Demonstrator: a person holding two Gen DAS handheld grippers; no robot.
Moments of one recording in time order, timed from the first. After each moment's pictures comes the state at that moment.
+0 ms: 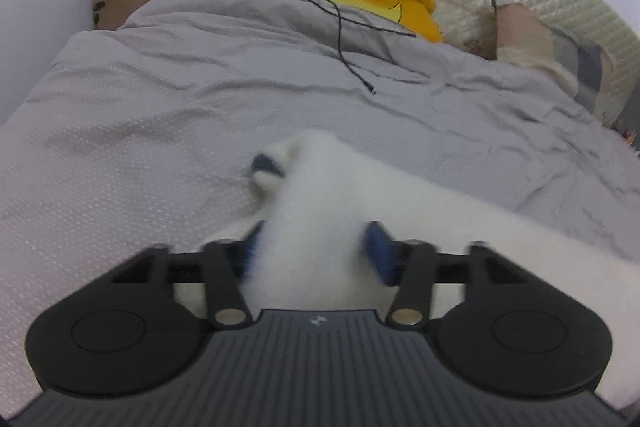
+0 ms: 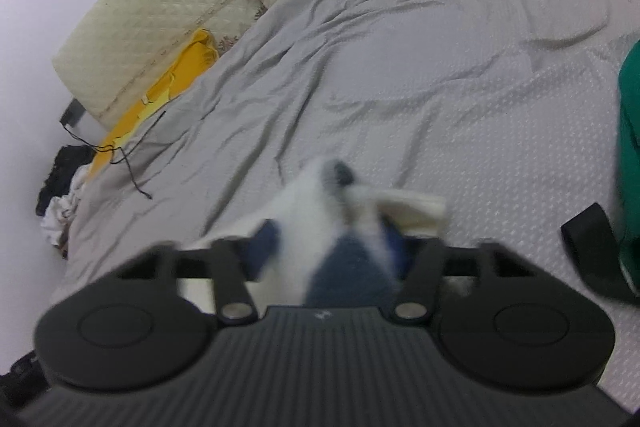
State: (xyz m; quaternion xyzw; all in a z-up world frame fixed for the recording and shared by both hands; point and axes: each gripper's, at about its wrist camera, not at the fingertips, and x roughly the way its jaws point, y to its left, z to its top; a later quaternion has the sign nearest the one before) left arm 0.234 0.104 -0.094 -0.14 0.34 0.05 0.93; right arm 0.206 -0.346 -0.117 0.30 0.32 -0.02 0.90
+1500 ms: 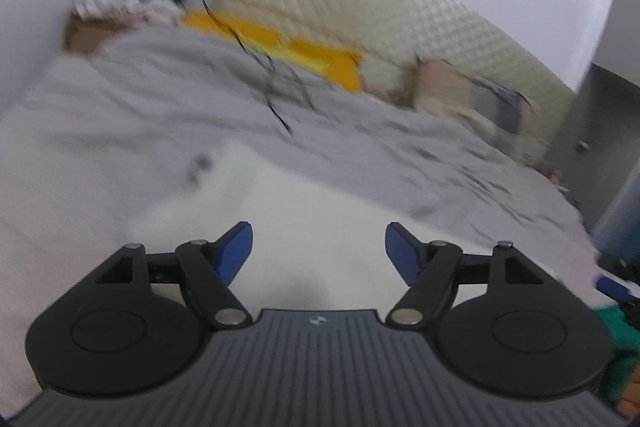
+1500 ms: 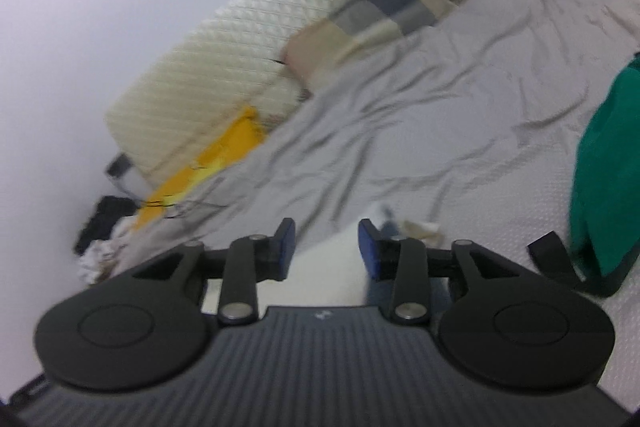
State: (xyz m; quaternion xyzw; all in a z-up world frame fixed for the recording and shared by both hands) left arm 0.121 0.061 -0.043 -0.19 0.27 -0.04 0.94; right arm 0.101 -0.327 -0.049 0.29 0.19 0.02 0.94
